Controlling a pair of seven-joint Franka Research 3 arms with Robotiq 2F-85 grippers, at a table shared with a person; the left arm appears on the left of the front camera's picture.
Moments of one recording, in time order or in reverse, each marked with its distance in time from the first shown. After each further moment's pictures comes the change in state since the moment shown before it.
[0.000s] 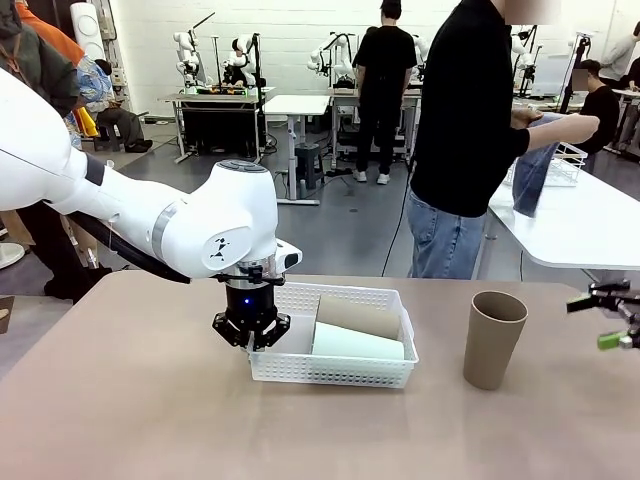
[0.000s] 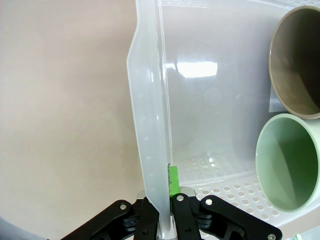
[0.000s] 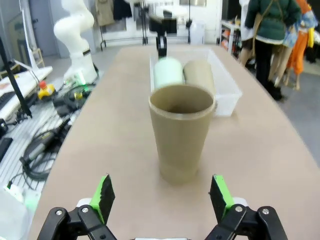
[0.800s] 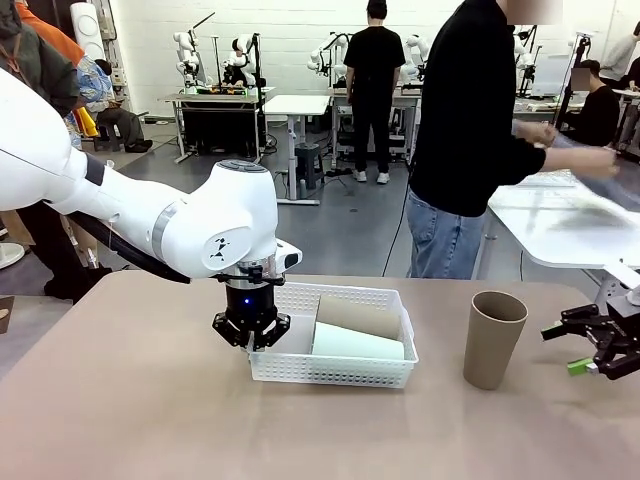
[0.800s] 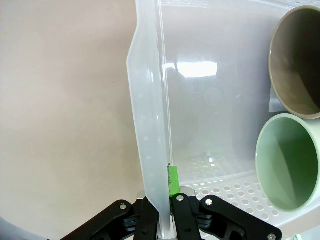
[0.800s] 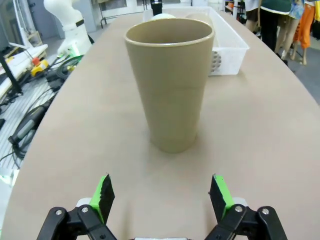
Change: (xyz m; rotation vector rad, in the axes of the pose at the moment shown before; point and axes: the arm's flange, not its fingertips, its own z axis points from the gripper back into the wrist) left arm 0.000 0.000 0.000 0.000 0.000 0.000; right arm -0.037 -0.023 -0.036 -0.009 0.095 -0.023
